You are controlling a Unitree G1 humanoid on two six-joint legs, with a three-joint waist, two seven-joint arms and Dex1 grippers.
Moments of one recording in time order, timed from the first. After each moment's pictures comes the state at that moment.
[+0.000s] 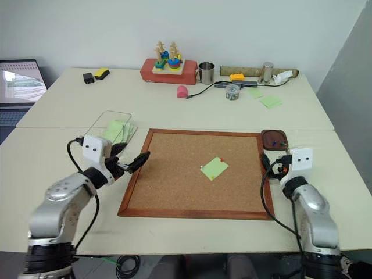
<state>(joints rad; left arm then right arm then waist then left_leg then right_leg) -0.20 0.62 0.22 -0.22 -0.38 0.49 -0.66 -0.12 -0.42 -0.19 -0.28 0.38 0.40 0.48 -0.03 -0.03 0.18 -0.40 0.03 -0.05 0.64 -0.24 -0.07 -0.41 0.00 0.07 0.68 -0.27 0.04</state>
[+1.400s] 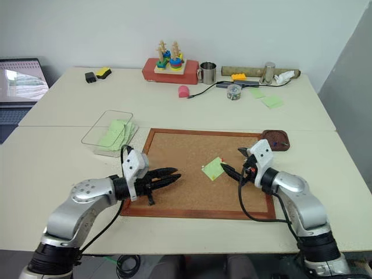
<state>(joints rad) -0.21 0.56 -0.10 -0.23 -0.34 0.41 -0.85 -0.27 -0.41 0.10 -0.14 0.29 0.41 0.59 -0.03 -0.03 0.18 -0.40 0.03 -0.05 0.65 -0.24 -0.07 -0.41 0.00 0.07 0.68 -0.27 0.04</state>
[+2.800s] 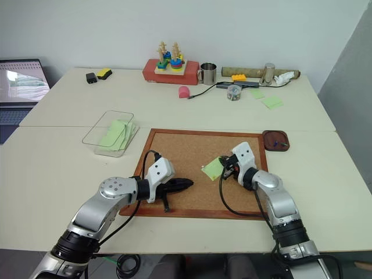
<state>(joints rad) -0.29 0.56 -0.24 -0.13 -0.22 0.43 -0.89 -0.38 -0.27 0.14 0.09 0.18 0.36 0.55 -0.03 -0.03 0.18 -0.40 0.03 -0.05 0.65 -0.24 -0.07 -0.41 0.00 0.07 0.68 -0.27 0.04</state>
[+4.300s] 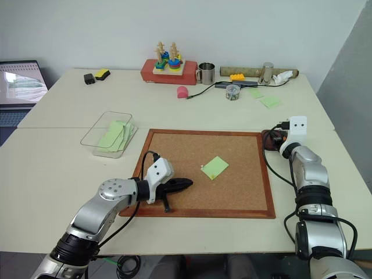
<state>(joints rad) -0.27 0.56 -0.22 -0.16 -0.22 0.45 -0.86 -0.71 -0.42 -0.21 0.63 0.22 0.31 0.34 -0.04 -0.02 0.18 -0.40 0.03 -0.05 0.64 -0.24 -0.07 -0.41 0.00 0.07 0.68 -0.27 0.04</state>
